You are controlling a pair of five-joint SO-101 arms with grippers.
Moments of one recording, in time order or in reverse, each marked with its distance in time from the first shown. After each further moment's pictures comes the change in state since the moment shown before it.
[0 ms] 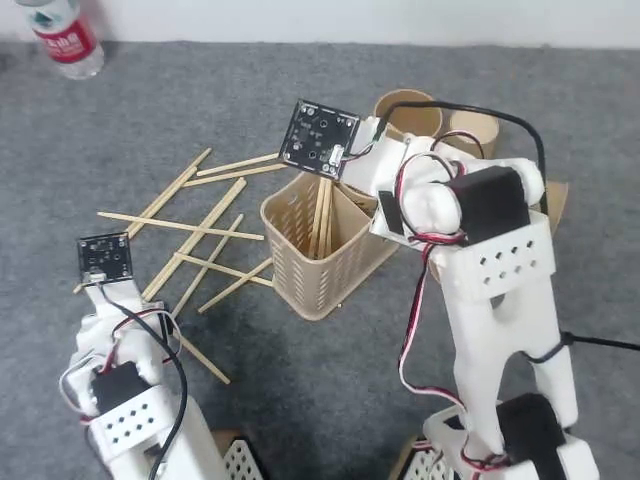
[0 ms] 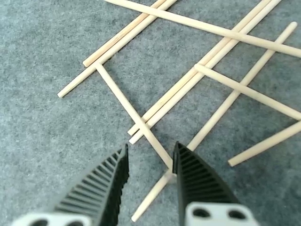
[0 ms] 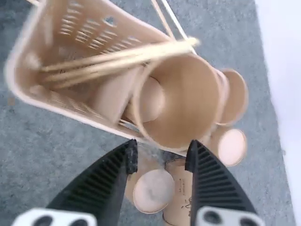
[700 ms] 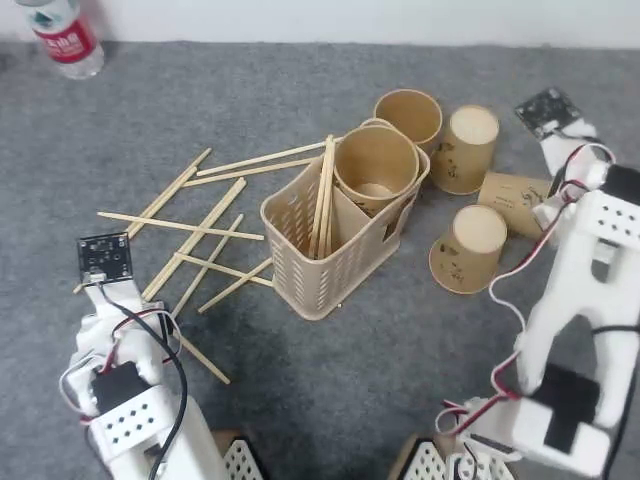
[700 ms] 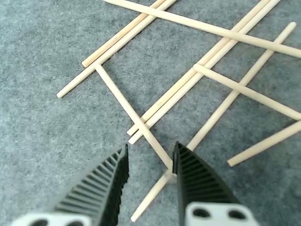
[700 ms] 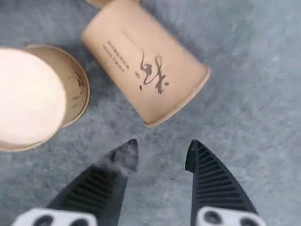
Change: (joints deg) left arm 0.0 0.0 0.0 0.0 0.0; right arm 42.8 10.5 27.0 -27.1 -1.4
